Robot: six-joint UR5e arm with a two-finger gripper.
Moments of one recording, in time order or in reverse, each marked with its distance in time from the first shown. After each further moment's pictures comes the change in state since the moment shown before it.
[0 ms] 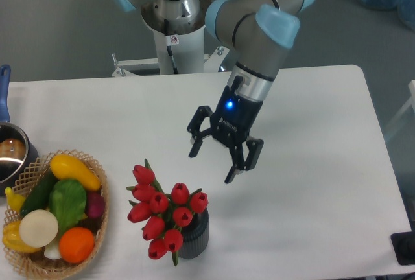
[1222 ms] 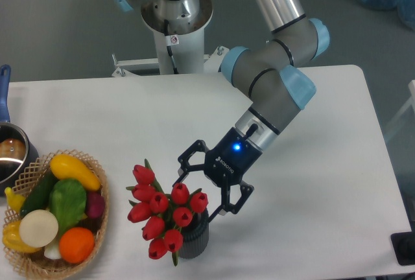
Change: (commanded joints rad) arm -0.026 -0.161 0.115 0.000 -0.155 -0.015
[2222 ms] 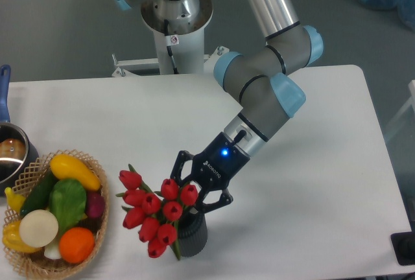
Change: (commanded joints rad) arm -0.008 -0.003 -0.014 0.000 -0.023 -0.017
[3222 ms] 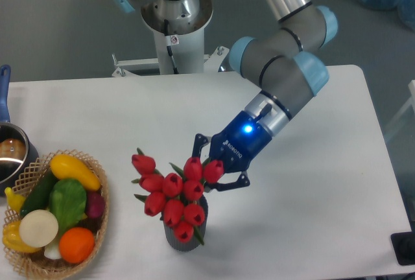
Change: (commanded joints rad) arm 0.095 0.078 0.012 0.000 -0.210 -0.005
